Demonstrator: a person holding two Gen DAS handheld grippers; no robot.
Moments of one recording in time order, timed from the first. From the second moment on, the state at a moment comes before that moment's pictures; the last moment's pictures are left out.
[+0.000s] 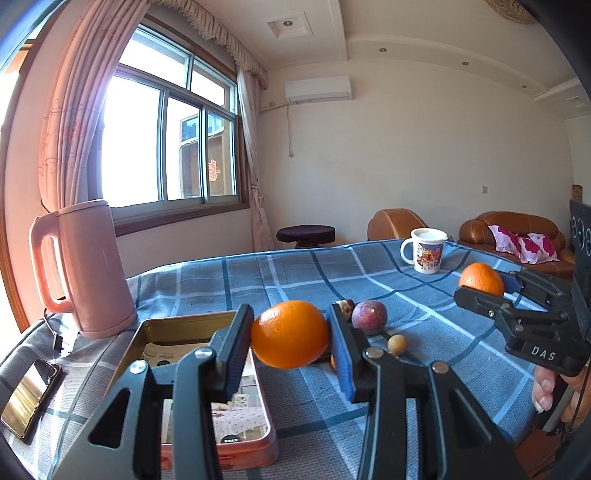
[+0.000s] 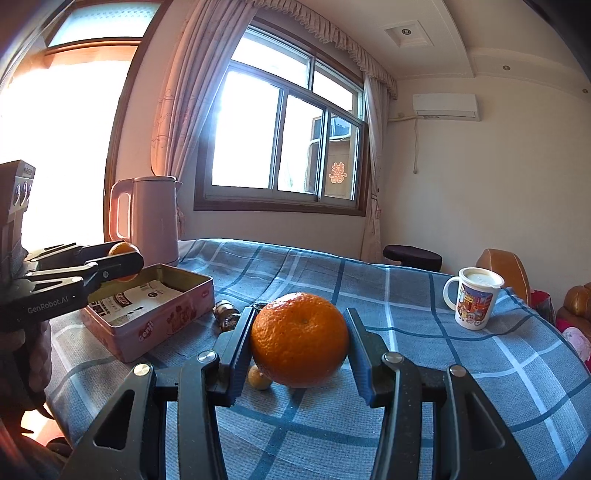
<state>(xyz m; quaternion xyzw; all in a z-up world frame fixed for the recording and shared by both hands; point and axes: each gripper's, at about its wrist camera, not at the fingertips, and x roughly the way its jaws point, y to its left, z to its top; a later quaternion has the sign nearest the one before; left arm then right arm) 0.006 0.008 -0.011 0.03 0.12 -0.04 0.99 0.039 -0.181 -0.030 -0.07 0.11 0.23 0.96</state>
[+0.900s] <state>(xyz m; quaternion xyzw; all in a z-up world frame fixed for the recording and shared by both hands) 0.068 0.109 -0.018 -0.01 0.24 0.04 0.97 0.104 -0.036 -0.003 -0.09 0.20 0.35 0.91</state>
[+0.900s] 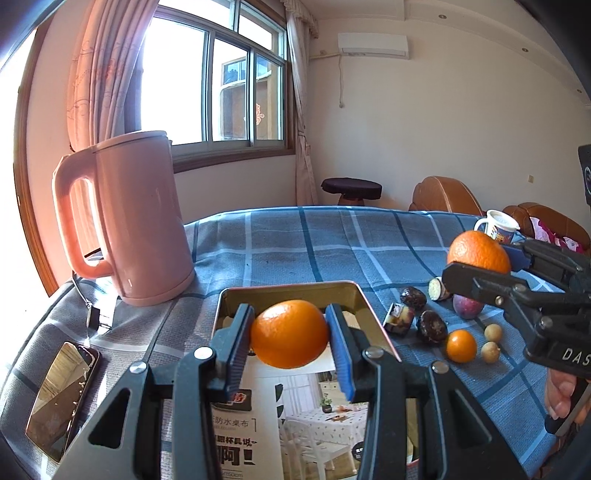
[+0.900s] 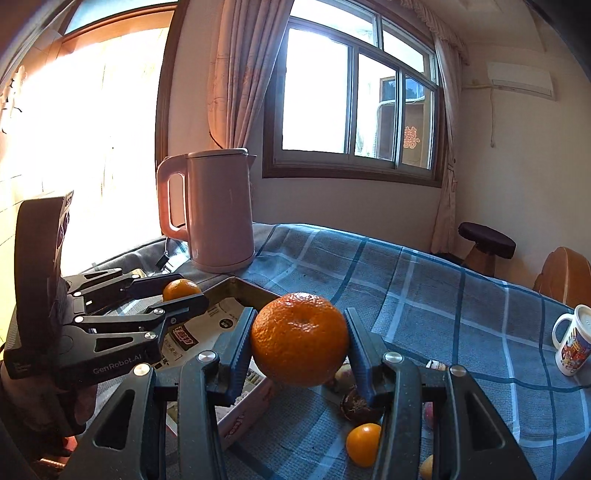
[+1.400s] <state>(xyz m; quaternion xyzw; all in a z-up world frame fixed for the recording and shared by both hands) 0.088 0.135 -0.029 -0.02 0.28 0.06 0.96 0.121 0.022 -0.031 -0.14 0.24 0.36 0.89</state>
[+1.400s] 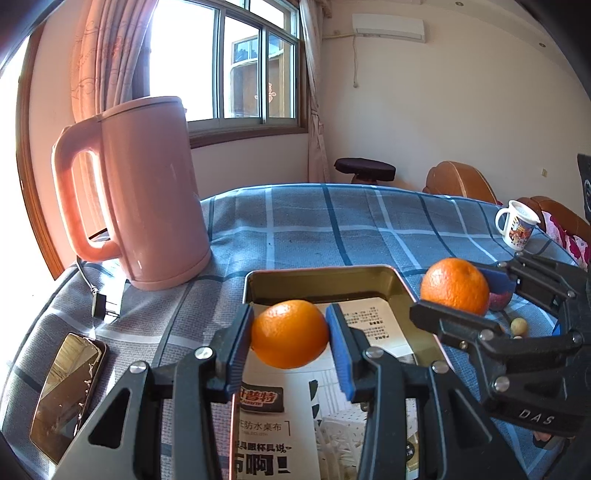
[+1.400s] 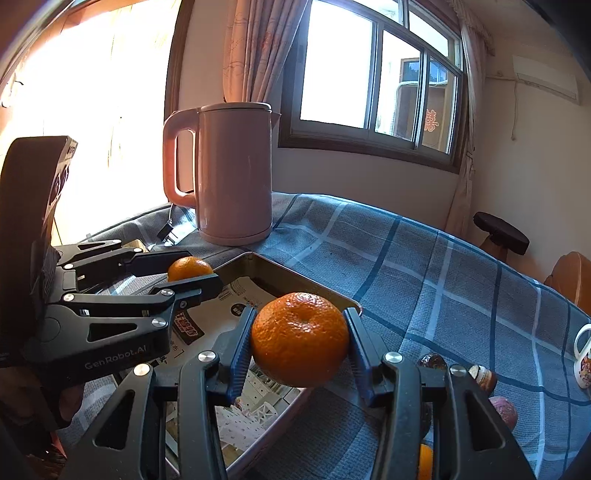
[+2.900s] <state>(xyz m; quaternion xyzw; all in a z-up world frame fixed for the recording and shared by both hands) 0.069 0.119 -0.026 -0.03 0.24 0.07 0.97 0.098 -0.003 -0.045 -0.16 0.24 0.33 0.90</state>
